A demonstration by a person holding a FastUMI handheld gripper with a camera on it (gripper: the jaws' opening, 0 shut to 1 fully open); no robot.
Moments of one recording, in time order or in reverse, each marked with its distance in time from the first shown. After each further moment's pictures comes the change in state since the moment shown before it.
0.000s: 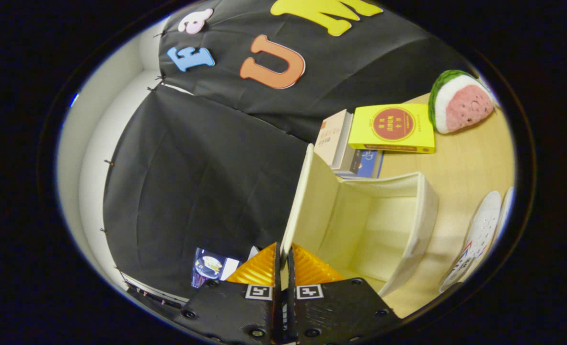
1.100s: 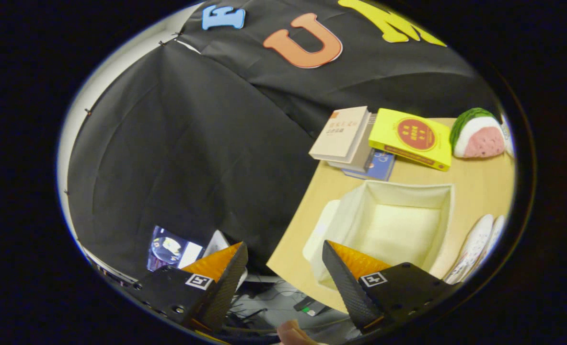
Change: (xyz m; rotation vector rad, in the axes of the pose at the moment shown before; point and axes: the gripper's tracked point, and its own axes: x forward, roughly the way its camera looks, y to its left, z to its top) arm 0.058 0.011 -0.031 -0.210 0.073 -0.306
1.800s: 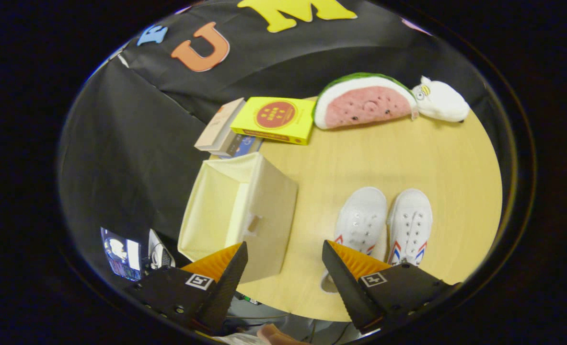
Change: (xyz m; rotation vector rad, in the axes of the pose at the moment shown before) arm -0.087 -0.263 -0.075 0.215 0.057 -0.341
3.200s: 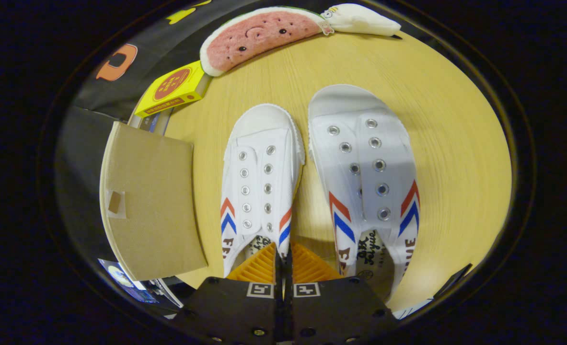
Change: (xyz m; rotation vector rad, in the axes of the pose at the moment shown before) arm 0.080 -0.115 -0.074 0.295 0.162 -0.122
